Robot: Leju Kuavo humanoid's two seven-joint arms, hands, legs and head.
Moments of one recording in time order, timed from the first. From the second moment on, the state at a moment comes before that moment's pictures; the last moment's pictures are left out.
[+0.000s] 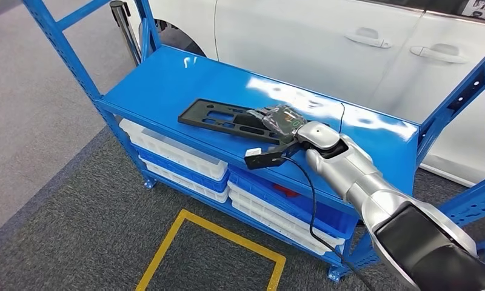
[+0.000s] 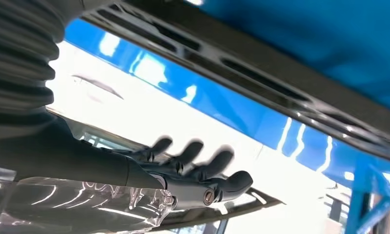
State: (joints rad) left arm -0.13 -0.17 1.02 -0.20 -1.33 0.03 -0.03; right arm -0.99 -0.16 0.81 -0.68 1.08 -0.05 -0.18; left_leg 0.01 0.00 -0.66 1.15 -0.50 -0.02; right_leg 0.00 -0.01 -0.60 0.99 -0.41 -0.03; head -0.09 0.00
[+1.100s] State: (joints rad) left arm -0.13 -0.17 1.00 -0.20 -1.34 0.04 -0.05; right arm -0.96 -0.17 0.82 -0.64 1.11 -0.05 -0.19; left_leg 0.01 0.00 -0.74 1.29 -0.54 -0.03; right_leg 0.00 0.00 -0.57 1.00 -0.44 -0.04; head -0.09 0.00
